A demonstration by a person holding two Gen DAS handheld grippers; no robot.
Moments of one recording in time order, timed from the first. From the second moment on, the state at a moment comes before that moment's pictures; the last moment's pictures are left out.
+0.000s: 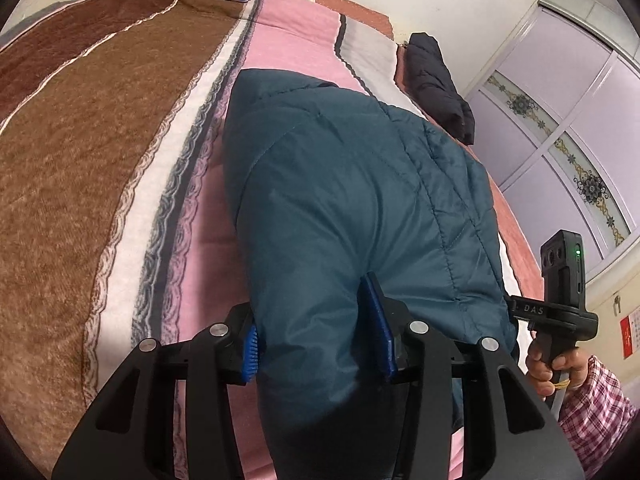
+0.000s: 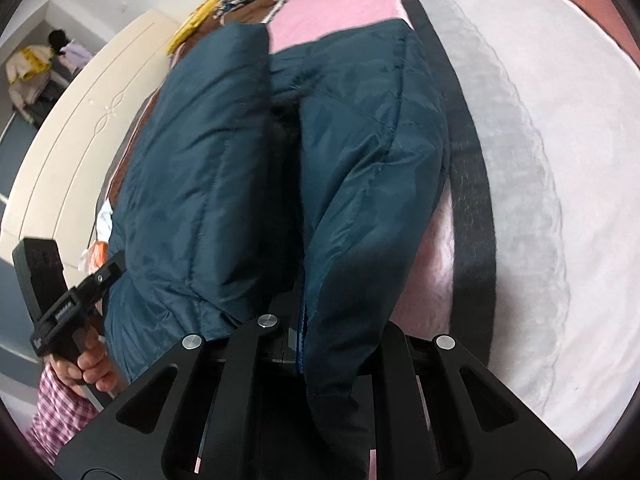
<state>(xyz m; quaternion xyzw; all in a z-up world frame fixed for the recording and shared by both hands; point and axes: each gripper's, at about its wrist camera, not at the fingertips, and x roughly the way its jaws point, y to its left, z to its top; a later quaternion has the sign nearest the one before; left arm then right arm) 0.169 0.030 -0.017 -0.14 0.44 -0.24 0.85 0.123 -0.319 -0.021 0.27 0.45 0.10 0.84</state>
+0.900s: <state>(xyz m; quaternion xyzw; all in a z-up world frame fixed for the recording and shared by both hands) 0.111 0.034 0.035 -0.09 0.44 -0.19 0.87 0.066 -0.327 0.042 0.27 0.40 0.04 0.87</state>
